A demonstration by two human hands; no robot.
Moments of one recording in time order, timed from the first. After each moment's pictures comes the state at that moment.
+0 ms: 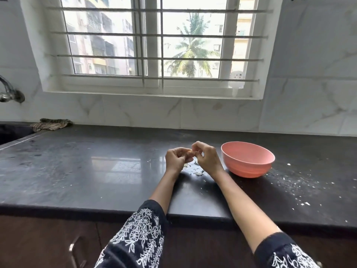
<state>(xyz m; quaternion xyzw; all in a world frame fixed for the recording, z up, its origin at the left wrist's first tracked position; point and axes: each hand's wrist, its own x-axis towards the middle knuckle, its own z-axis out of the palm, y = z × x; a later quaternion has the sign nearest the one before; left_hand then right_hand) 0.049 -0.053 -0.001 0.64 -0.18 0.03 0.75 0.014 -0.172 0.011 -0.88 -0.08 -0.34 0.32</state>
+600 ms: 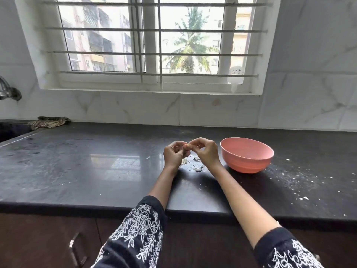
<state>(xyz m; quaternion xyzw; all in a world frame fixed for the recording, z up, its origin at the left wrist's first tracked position) 0.050 -0.051 0.000 0.62 -0.17 0.04 0.76 0.015 -0.165 0.013 -0.81 -0.03 -0.34 0.49</state>
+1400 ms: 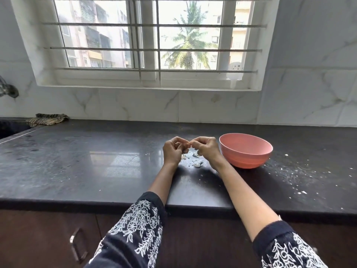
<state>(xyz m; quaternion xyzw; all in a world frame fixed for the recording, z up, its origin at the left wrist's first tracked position) 0.051 -0.051 -0.001 0.66 -0.20 0.08 0.72 0.004 -0.167 0.020 -0.75 0.00 -0.23 0.62</state>
